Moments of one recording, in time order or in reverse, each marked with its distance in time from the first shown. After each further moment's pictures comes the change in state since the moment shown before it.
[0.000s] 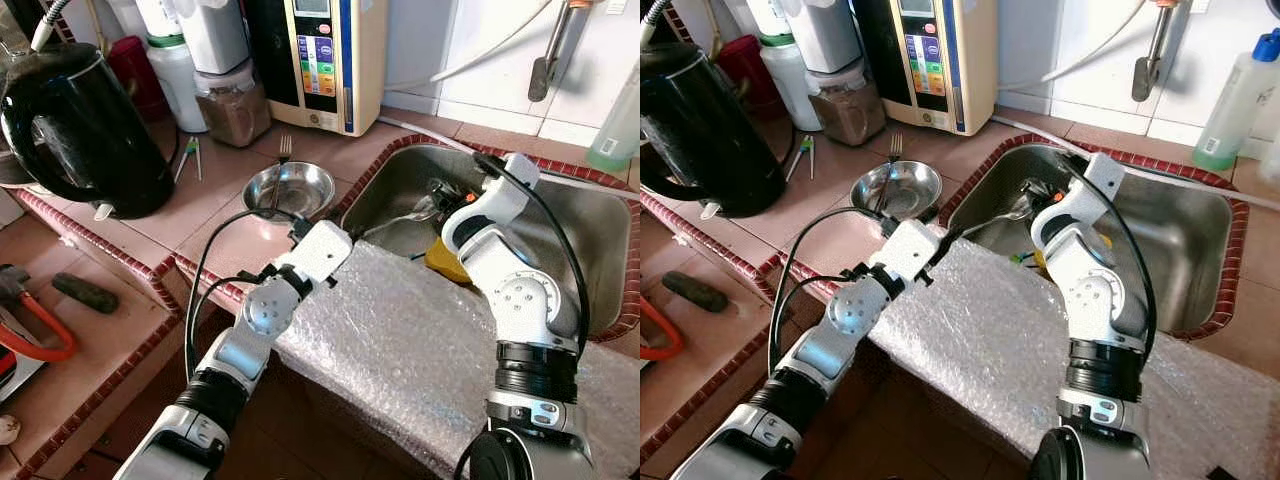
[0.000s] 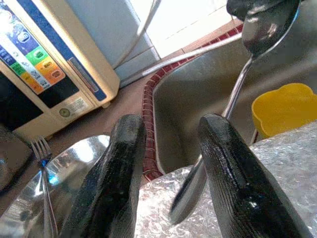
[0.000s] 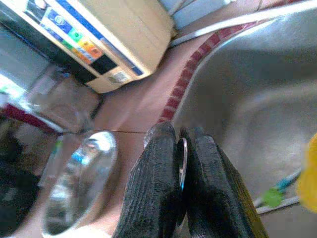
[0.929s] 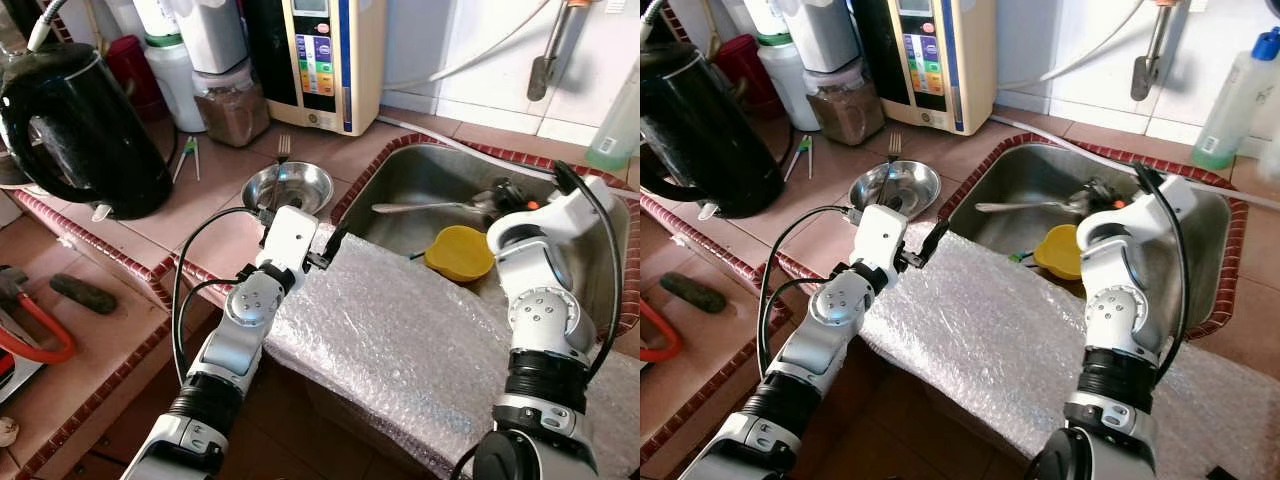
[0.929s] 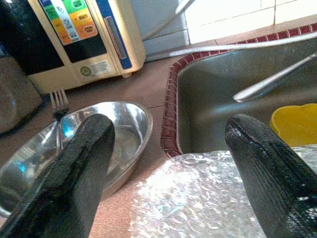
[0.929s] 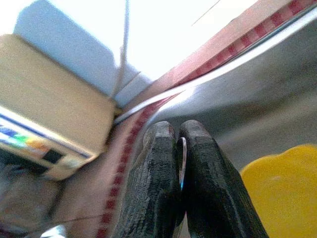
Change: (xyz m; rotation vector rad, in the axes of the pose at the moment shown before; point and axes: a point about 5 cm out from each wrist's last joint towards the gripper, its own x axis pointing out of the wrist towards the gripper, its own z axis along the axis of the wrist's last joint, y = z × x) left arm -0.006 0.017 -0.007 -0.239 0.076 0.115; right arm -0.010 -0.055 0.026 0.112 -0.316 -0.236
